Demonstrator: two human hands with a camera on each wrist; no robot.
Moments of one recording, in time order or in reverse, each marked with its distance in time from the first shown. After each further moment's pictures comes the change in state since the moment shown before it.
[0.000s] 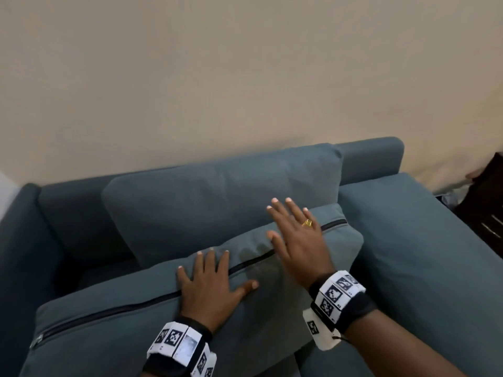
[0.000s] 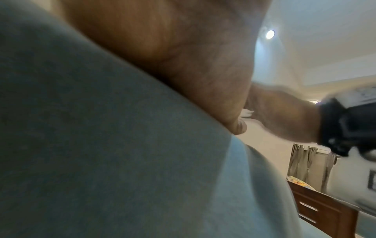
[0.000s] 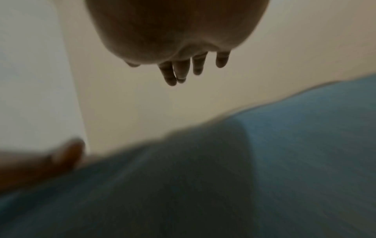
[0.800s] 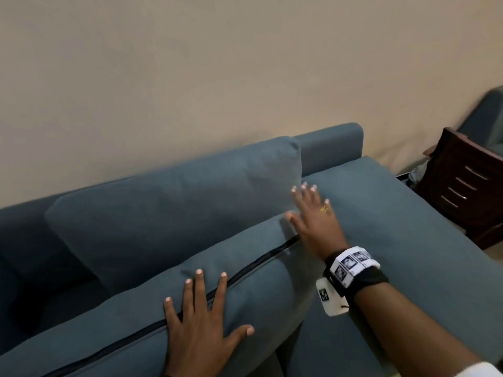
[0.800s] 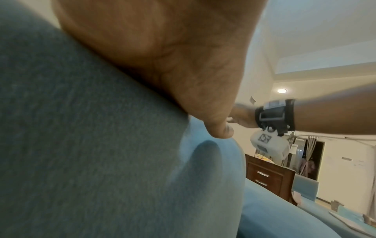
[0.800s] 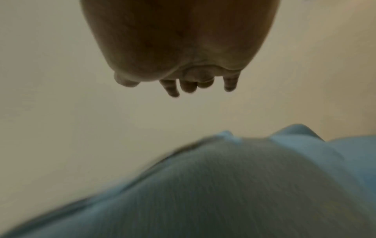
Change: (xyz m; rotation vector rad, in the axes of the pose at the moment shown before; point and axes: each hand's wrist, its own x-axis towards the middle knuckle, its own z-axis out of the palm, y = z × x) left_hand -0.043 0.068 0.038 0.056 0.059 0.169; right_hand -0.025 0.142 -0.022 0.288 0.166 0.309
